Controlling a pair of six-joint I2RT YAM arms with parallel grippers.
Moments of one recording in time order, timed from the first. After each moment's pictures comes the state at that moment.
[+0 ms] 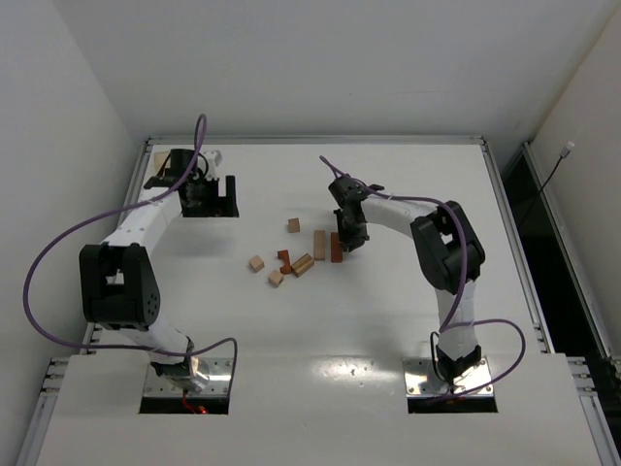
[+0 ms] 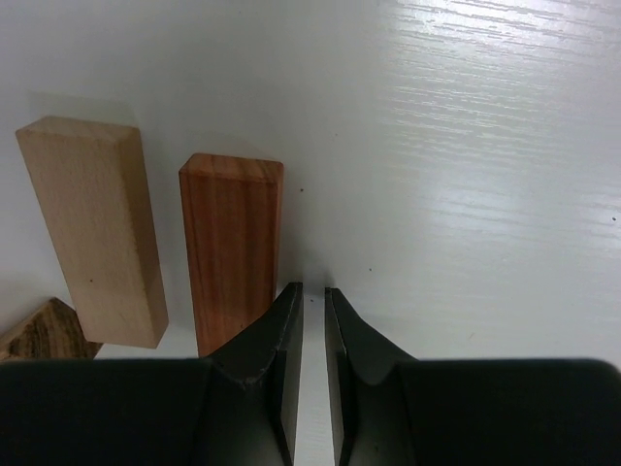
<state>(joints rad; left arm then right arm) -0.01 1.60 1.24 -0.57 0.21 -0.04 0.52 2.06 1.39 -0.61 0.08 0.44</state>
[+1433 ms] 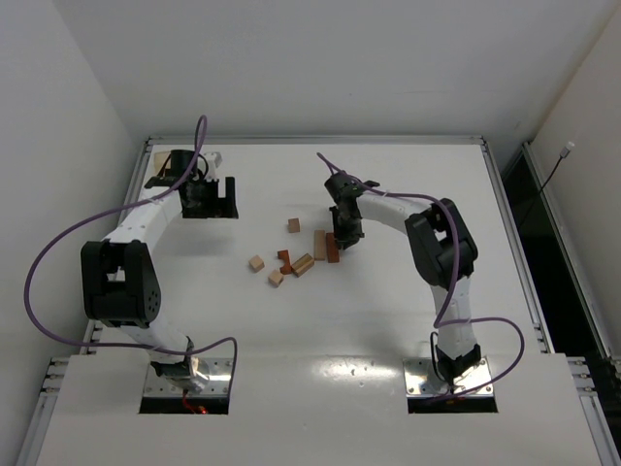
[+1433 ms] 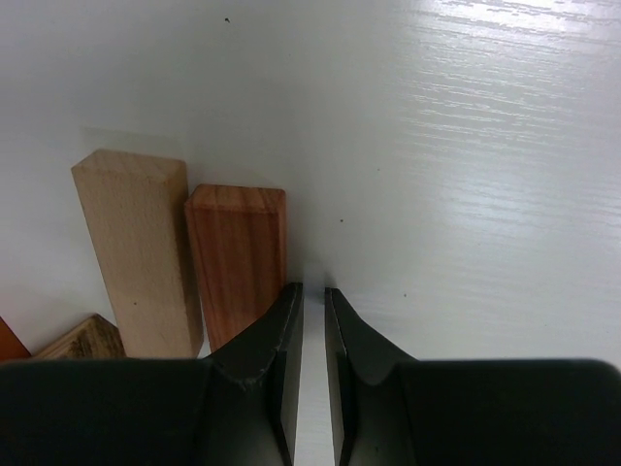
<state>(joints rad) 0.00 1.62 1.24 -0.57 0.21 -0.03 0.53 2.12 1.47 -0.63 0.05 0.46</state>
